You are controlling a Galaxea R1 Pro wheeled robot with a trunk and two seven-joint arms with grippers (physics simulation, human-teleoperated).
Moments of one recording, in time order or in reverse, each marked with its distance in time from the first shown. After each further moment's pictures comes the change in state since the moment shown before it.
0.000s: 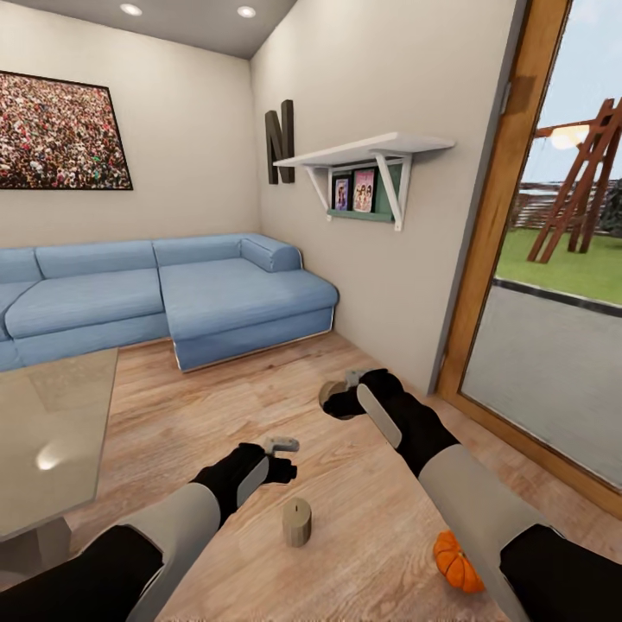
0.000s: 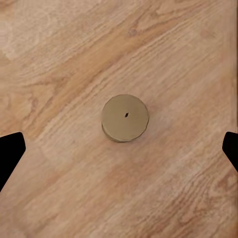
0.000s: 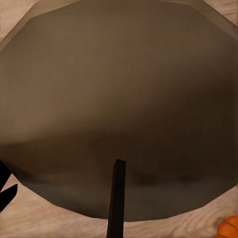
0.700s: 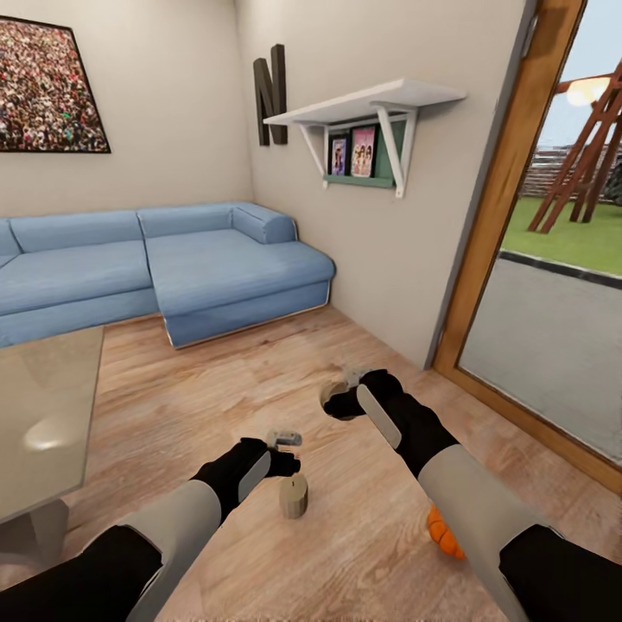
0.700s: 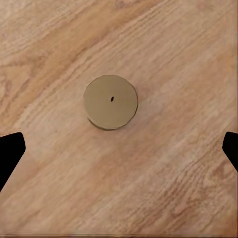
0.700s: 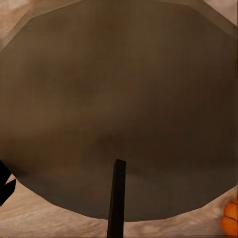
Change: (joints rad) left arm -0.002 0.000 -0.002 -0.043 0.004 0.013 -0.005; right arm 0.001 0.003 -0.002 0.006 0.002 -0.001 -0.015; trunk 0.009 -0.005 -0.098
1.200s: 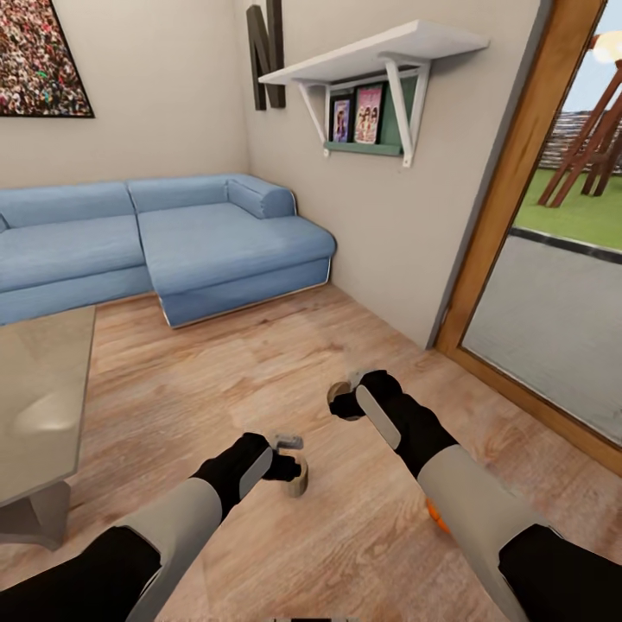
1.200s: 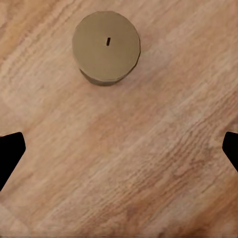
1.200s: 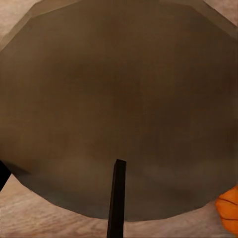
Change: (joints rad) left arm 0.000 0.000 0.001 -0.037 -0.001 0.136 0.011; right arm 0.000 0.002 0.004 0.007 -0.003 0.000 -0.075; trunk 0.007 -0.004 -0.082
